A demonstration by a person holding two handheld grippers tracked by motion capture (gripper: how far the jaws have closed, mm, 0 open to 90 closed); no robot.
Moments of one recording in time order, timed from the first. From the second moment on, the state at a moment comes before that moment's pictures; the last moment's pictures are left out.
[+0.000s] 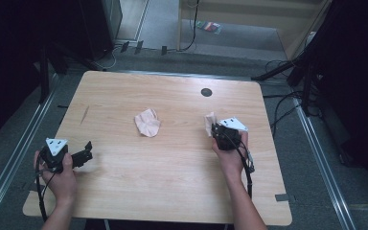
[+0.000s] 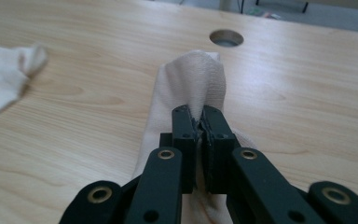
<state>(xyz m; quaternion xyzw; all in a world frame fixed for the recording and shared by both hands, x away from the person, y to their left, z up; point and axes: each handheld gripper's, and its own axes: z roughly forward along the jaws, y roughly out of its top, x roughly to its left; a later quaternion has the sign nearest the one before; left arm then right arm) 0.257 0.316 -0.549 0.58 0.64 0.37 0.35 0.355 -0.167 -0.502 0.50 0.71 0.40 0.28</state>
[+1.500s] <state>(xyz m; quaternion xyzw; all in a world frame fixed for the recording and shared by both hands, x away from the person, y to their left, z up) 0.212 0.164 -0.528 0.73 0.43 0.22 0.49 0.234 -0.064 -0.520 0.42 0.77 0.46 0.14</state>
